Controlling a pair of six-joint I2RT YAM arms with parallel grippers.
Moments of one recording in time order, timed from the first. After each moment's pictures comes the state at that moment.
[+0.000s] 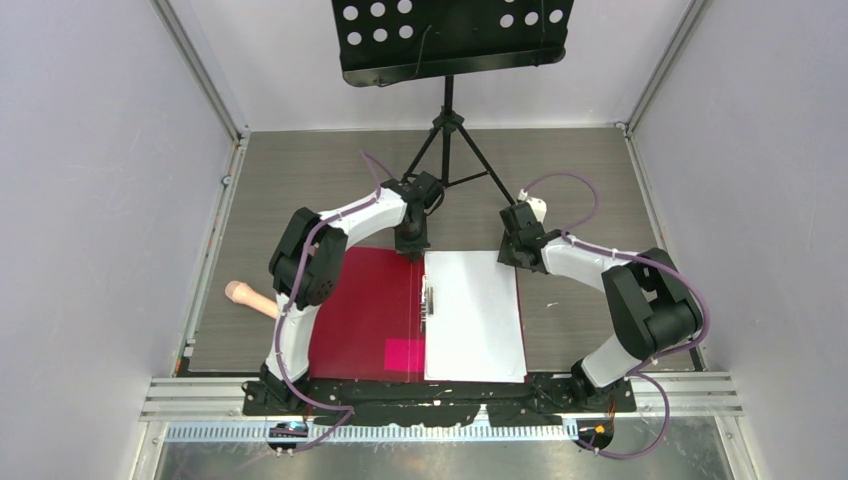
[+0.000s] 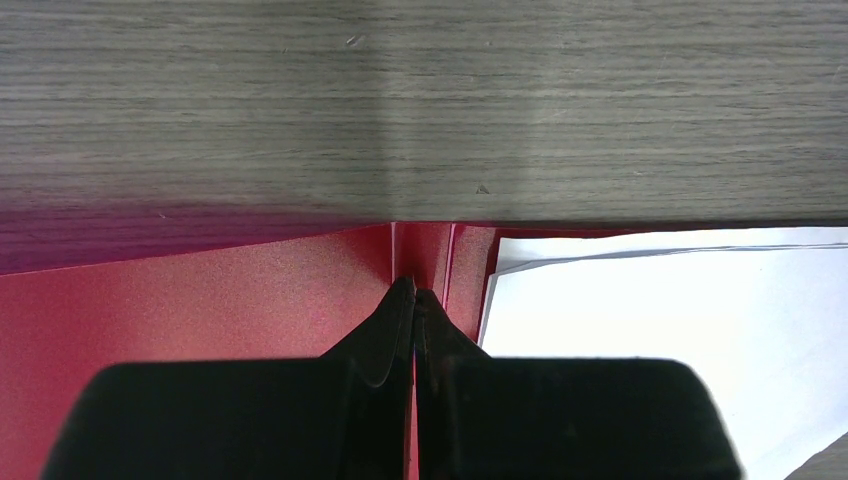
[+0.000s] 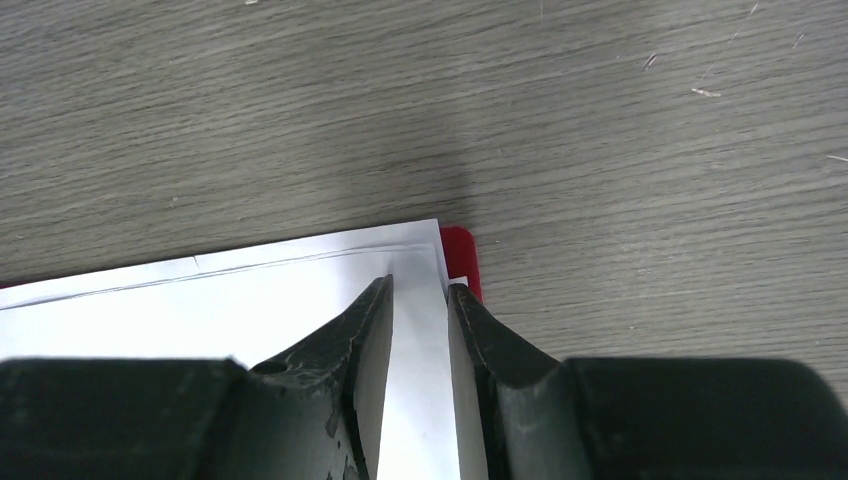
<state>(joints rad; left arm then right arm) -0.64 2.11 1.60 -0.86 -0.08 -0.68 0.43 1.57 0.79 -0.18 0.26 0.58</state>
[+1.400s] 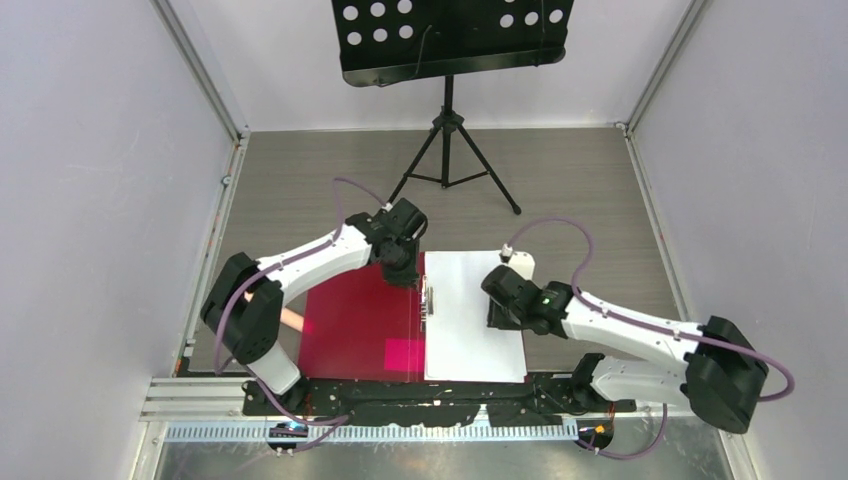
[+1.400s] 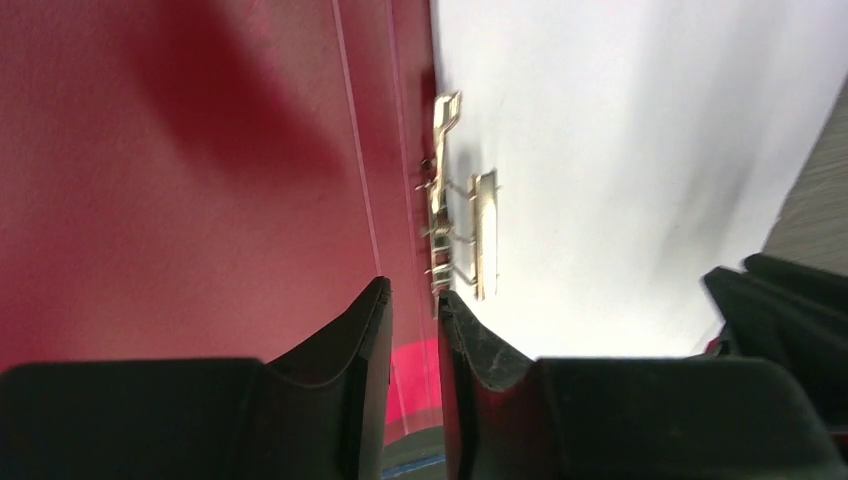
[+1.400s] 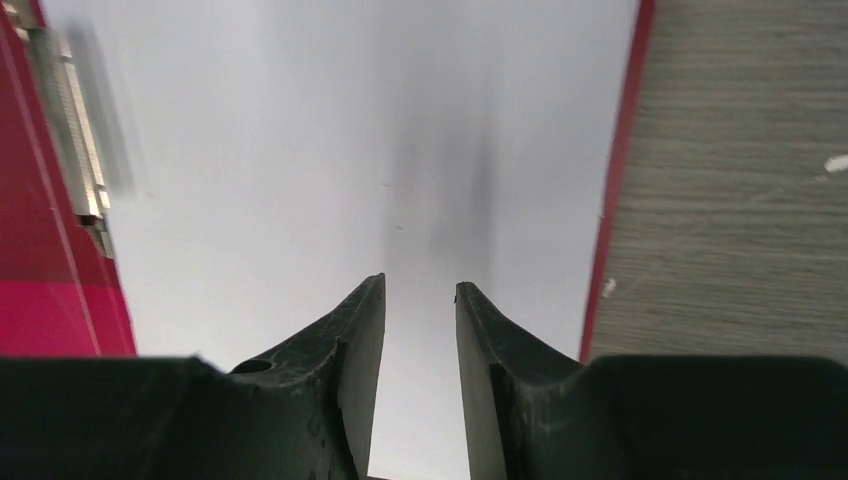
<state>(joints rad) -0.75 1.61 1.14 -0.74 0.03 -0.70 0.90 1.08 0.56 -0.58 0.28 0.89</state>
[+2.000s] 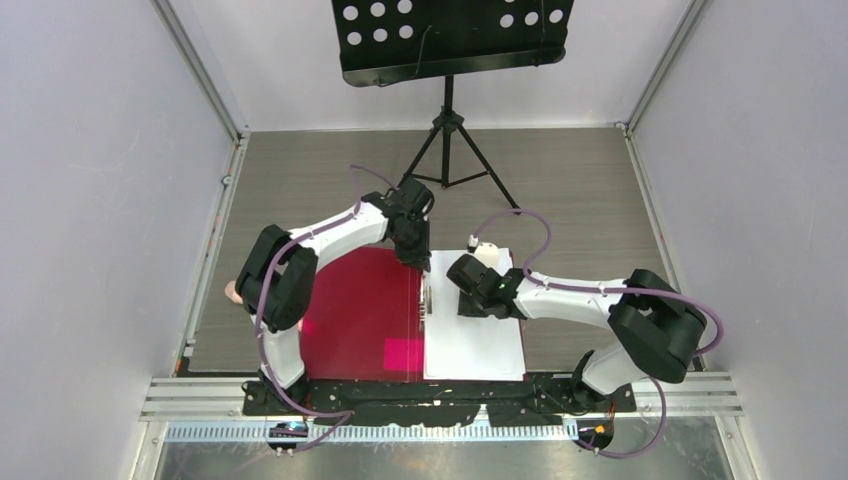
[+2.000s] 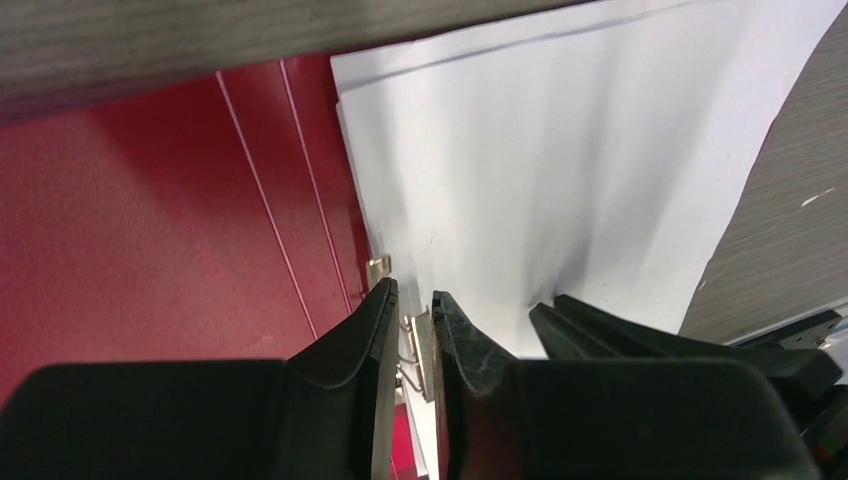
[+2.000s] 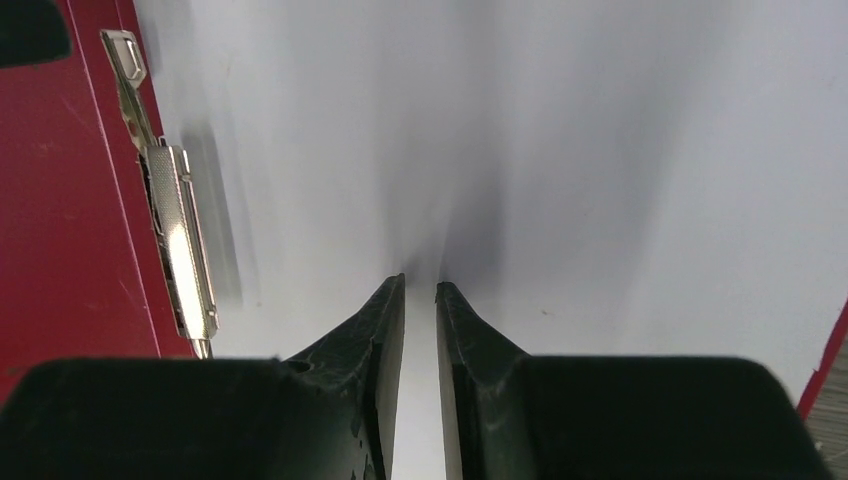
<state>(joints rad) -0.66 1.86 1.35 -0.68 0.15 -0.64 0.93 1.48 0.72 -0.32 0.28 0.91</state>
